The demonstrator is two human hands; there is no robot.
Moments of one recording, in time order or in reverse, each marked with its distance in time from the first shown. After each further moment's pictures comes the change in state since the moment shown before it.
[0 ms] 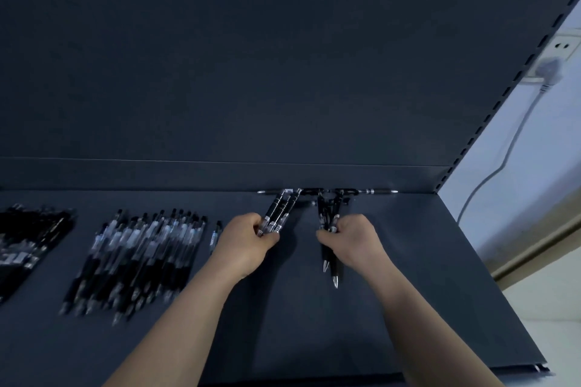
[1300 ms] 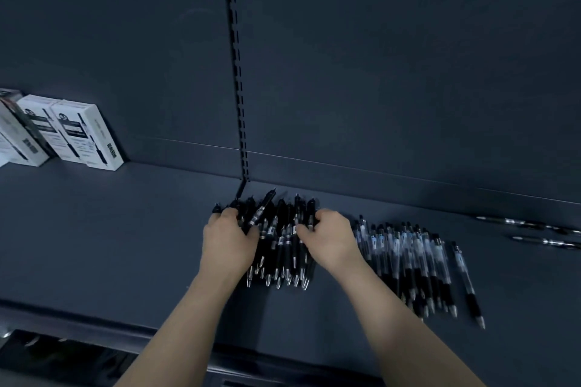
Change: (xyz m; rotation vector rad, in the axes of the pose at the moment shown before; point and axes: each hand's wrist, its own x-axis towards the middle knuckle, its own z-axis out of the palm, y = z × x) left_hand -0.032 -0.257 -0.341 0.139 0.395 -0.203; right_hand -0.080 -0.274 0.353 -0.127 -0.163 -0.257
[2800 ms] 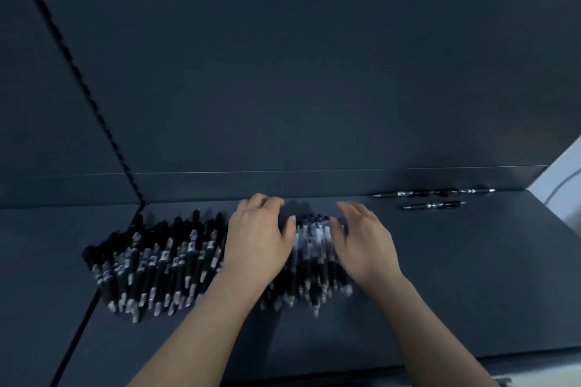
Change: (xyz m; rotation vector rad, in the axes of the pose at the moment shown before) left_hand -0.063 0.151 0.088 0.194 -0.026 0.641; right_hand -0.057 0.116 -0.144 -0.336 0.363 -0.044
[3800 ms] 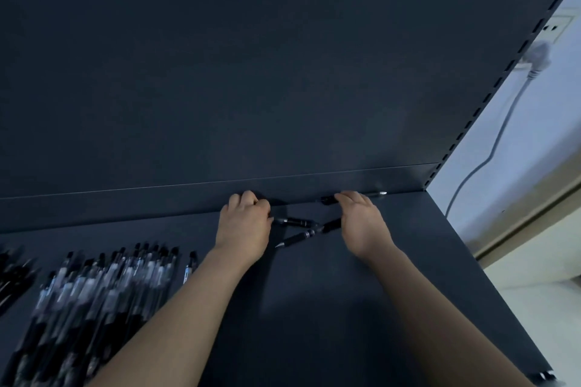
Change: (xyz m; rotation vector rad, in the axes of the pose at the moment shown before) left_hand 0.106 0.188 0.207 0.211 -0.305 0.059; right_hand 0.103 0.307 -0.072 -0.196 -0.160 0.031
